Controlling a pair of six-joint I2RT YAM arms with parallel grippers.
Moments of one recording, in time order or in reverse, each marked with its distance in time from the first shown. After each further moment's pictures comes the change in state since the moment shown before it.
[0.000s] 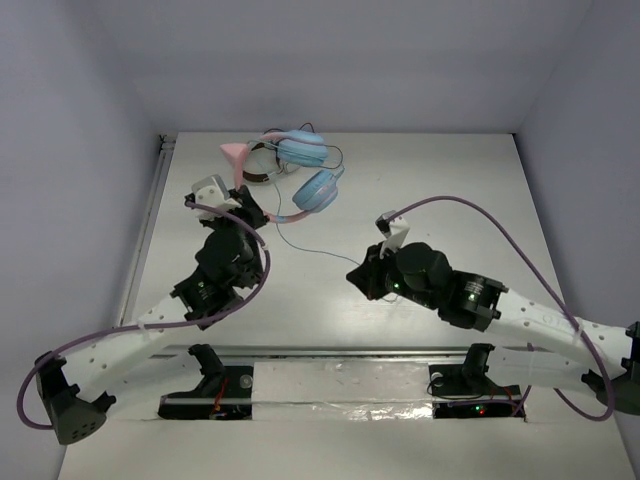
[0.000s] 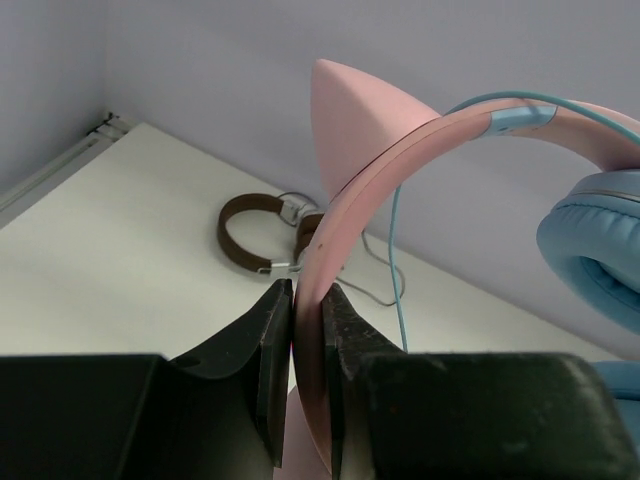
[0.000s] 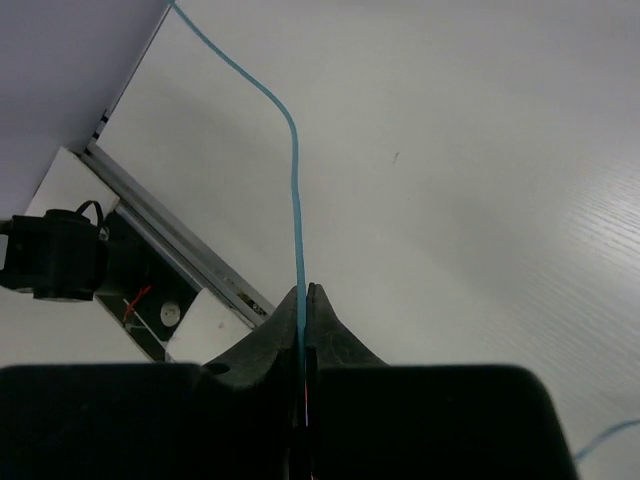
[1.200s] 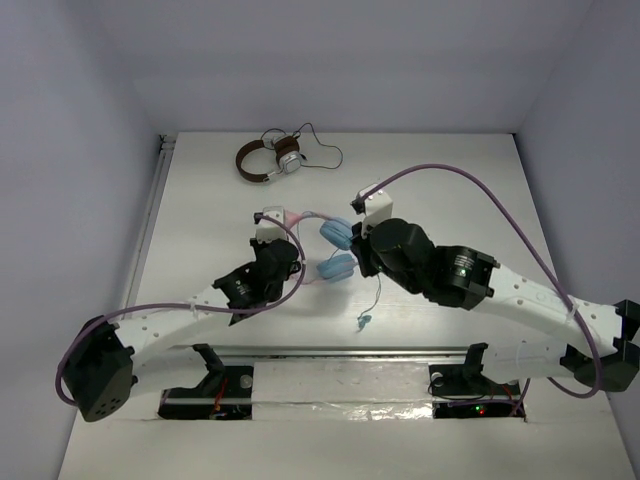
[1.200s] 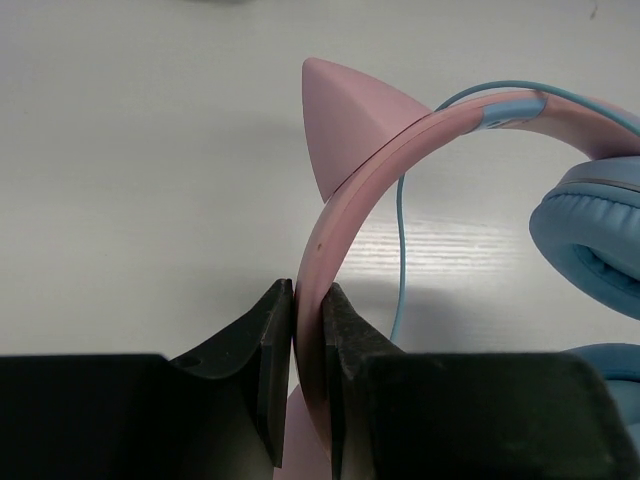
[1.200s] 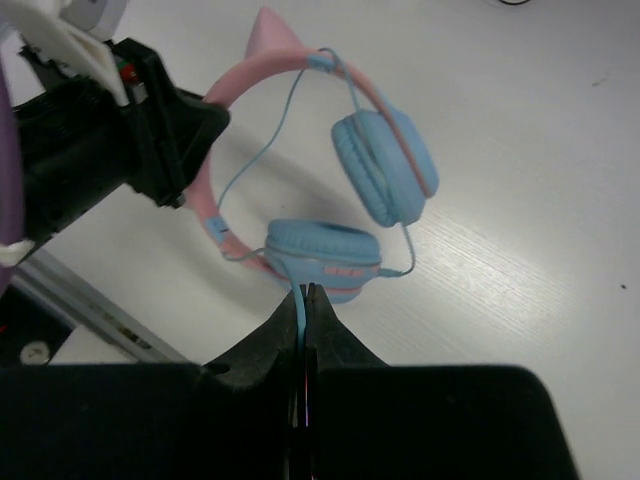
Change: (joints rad) left arm 0.050 0.250 -0.209 -0.309 0.354 -0.251; right arm 0.087 0.200 0.450 -0.348 0.292 -0.273
